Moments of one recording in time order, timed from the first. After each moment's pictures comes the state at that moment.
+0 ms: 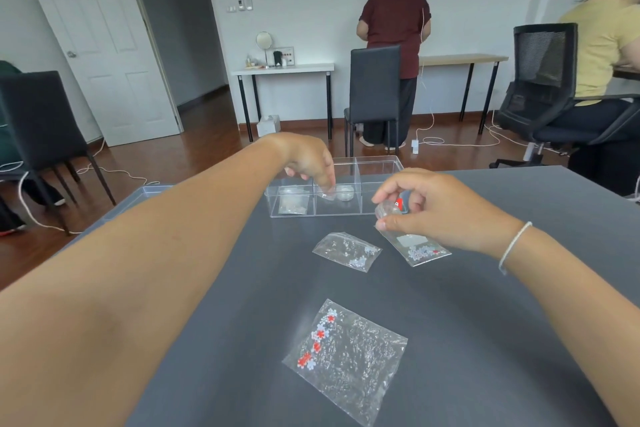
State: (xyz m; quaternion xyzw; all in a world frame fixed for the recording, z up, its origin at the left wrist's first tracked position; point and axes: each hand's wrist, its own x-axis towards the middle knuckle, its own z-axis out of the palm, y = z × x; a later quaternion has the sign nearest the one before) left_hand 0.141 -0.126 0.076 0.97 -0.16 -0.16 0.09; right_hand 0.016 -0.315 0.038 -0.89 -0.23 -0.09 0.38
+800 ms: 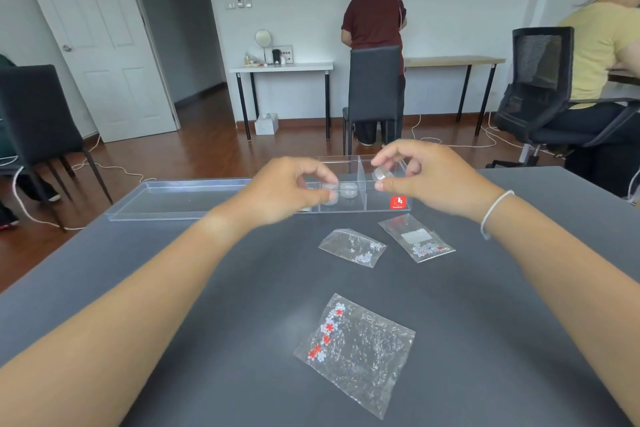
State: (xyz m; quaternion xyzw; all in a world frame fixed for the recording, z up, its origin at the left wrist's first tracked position) left_hand 0.058 -0.088 0.037 0.90 -0.22 0.08 0.37; right_hand 0.044 -0.307 0.050 -0.89 -0.21 -0.13 0.37
